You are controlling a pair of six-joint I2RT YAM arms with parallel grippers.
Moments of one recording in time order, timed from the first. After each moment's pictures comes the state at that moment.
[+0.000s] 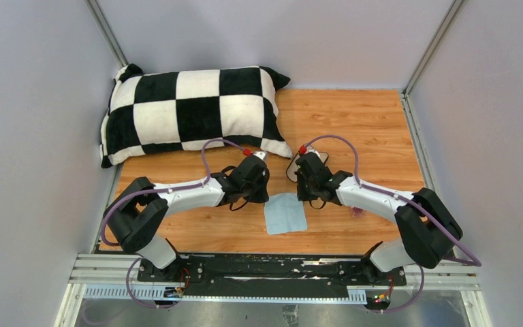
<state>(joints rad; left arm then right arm) -0.84 1.56 0.83 -0.12 -0.02 -0.66 0.70 1.43 0.76 -0.28 0.11 0.49</state>
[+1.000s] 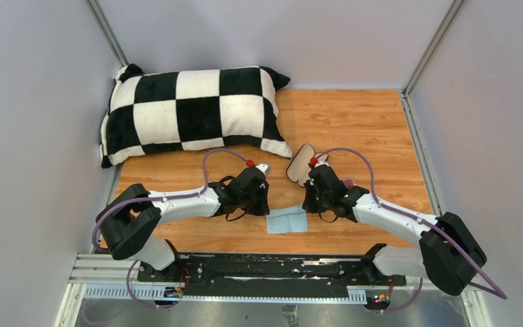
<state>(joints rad) -0.91 1.49 0.73 -0.11 0.05 -0.65 0.70 1.21 0.58 -0.27 0.04 0.52</state>
